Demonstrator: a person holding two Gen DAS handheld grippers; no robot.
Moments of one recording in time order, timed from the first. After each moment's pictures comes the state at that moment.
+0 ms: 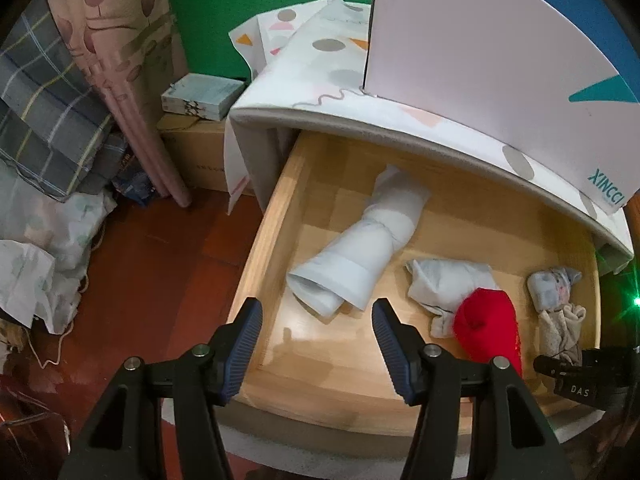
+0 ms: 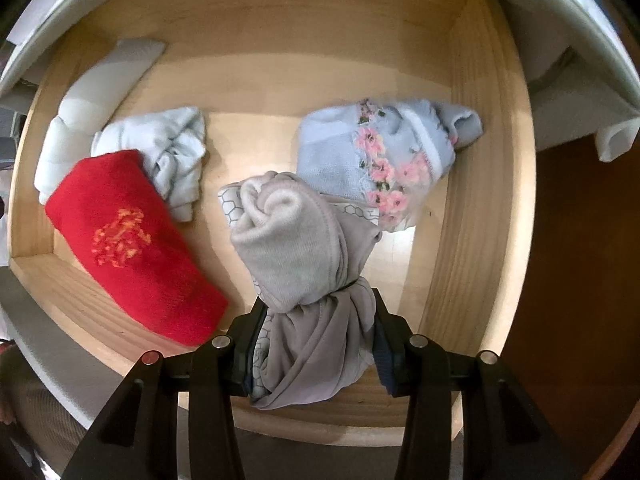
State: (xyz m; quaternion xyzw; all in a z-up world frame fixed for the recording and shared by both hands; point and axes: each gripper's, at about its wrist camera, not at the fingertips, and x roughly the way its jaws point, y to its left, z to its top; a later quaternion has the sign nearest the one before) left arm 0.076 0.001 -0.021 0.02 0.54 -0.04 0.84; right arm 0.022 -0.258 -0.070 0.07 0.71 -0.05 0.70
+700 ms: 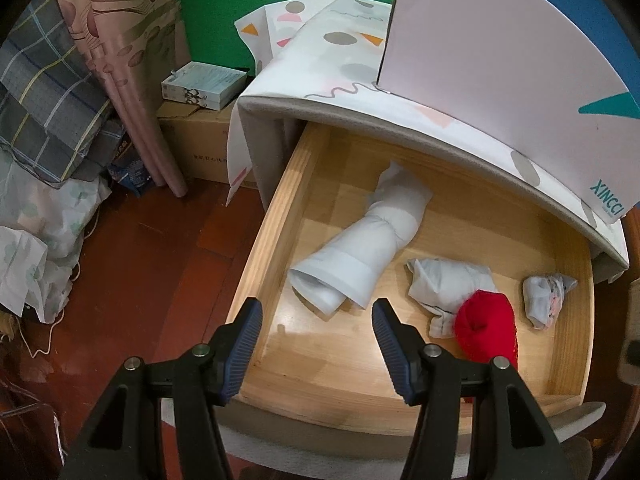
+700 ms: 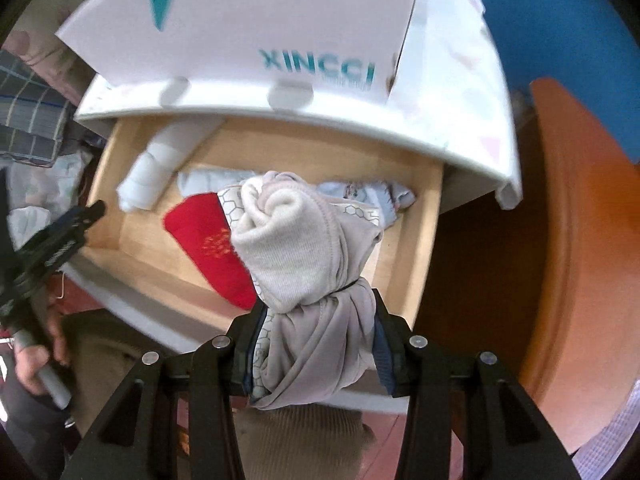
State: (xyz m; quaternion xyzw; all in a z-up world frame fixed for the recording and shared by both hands) left arm 0.077 0.008 -0.024 0.00 0.55 -0.04 0.84; right arm 0.012 -0.261 0.077 0.05 0.66 -0.03 0.75
